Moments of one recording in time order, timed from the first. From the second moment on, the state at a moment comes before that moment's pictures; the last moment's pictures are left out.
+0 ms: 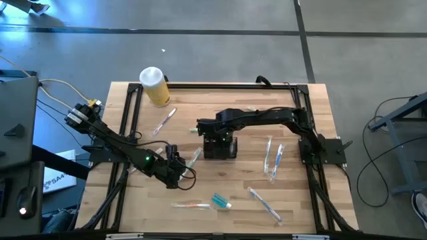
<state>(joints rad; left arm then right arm) -0.53 1.43 0.78 -0.44 -0.50 -0.42 -0.03 2.13 1.94 -1.25 -0.06 0.21</state>
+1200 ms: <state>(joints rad) -0.60 1.43 0.78 -0.44 -0.38 -0.48 0.01 2.19 1.94 -1.22 -0.02 0.10</state>
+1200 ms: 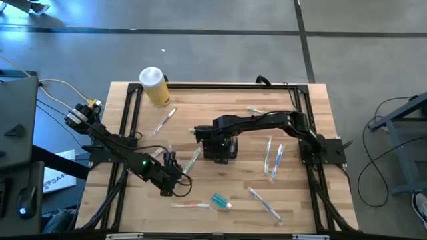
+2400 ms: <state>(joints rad) -0.60 1.43 0.78 -0.44 -0.39 -0.48 0.01 2.19 1.94 -1.20 0.03 0.11</state>
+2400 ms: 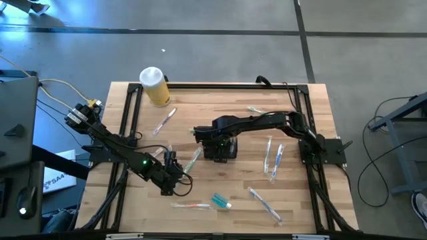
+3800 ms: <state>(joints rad) -0.60 1.44 0.78 -0.42 -0.34 -0.50 0.21 1.99 2.08 -1.45 -0.20 0.43</state>
